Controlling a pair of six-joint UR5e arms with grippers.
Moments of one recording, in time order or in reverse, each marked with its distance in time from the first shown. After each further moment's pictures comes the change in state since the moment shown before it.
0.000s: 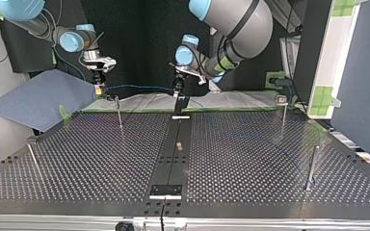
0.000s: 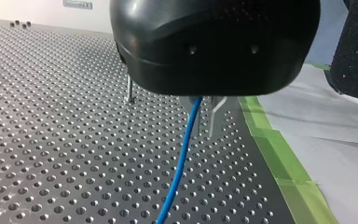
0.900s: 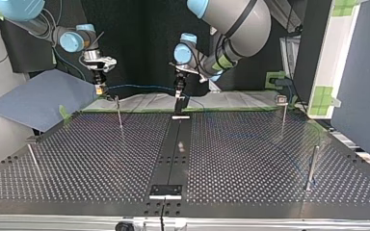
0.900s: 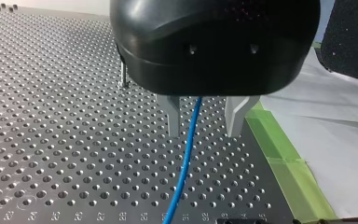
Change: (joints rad) left arm -0.017 -0.001 -0.001 0.000 -0.091 0.036; right arm 0.001 0.000 0.000 0.002 -0.008 -0.001
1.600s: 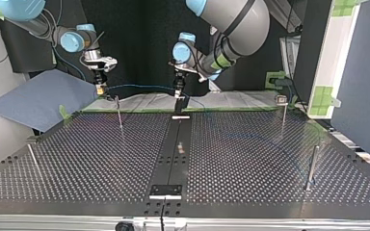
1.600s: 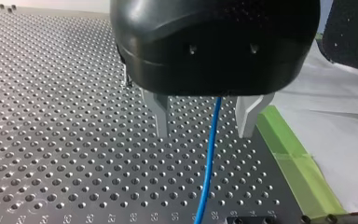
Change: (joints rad) left arm -0.012 0.000 0.000 0.024 -0.030 0.024; right arm 0.003 0.000 0.000 0.003 -0.009 -0.003
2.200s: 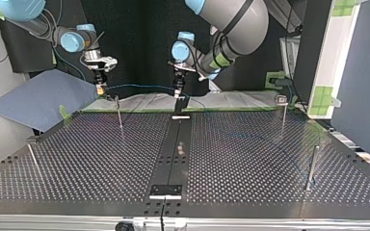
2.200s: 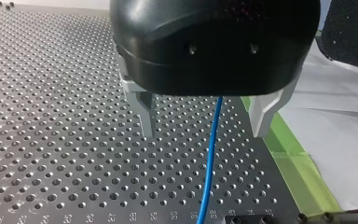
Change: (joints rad) left arm -0.011 0.000 0.000 -0.002 -0.031 0.010; right arm 0.002 0.000 0.000 0.001 0.000 0.000
